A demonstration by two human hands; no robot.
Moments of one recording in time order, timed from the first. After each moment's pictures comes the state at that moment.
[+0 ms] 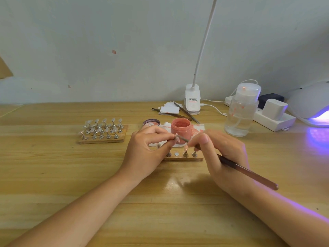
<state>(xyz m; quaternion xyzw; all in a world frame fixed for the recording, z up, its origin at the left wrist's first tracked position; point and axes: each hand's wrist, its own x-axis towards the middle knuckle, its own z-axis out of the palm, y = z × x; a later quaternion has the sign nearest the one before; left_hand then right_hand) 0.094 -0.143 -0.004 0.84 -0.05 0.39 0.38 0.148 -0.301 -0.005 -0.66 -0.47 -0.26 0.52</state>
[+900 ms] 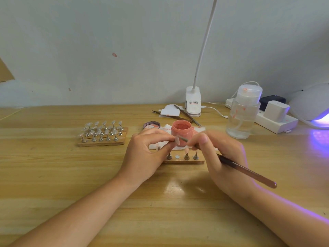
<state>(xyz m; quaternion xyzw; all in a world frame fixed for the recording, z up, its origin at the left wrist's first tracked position) 0.093 -0.143 -0.004 0.83 -0.06 0.39 0.40 0.149 -0.298 -0.006 -0.66 -0.46 -0.23 0.55</state>
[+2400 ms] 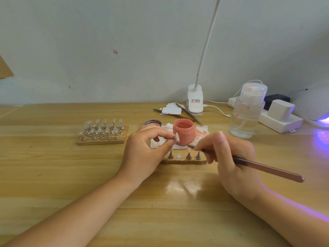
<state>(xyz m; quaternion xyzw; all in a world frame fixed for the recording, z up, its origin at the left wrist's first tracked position) 0.093 -0.144 -0.002 0.81 -0.02 0.40 0.42 0.148 -0.301 -0.006 -0.63 -0.46 -0.20 0.59</state>
